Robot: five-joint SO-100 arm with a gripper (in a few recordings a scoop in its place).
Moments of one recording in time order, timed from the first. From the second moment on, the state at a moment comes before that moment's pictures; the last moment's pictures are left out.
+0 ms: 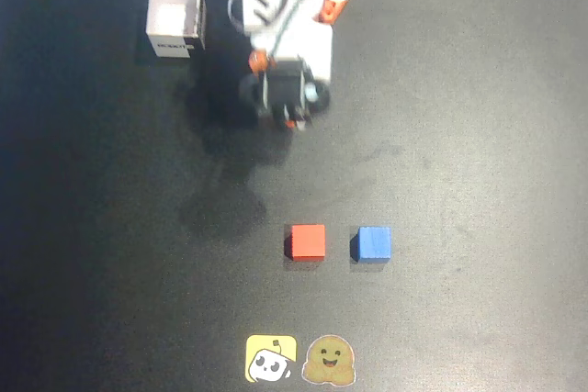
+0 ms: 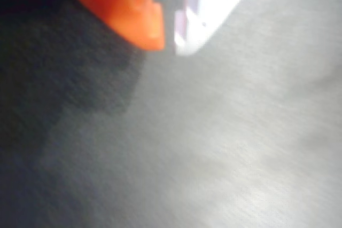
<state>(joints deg) 0.7 148.7 147.7 59.6 92.2</state>
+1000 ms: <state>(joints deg) -14.9 90.1 102.4 51.1 110.2</state>
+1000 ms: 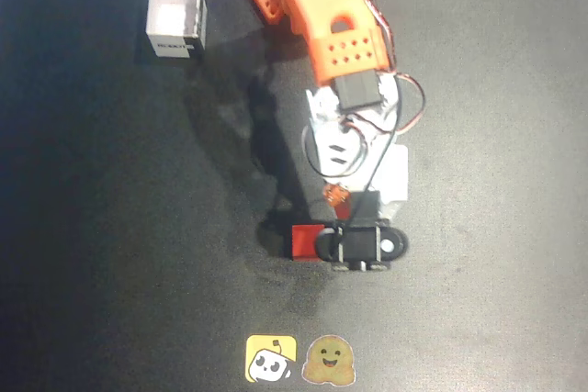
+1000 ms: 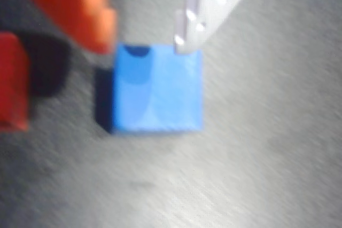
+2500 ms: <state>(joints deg) -18.7 72.9 101.8 35.9 110.2</state>
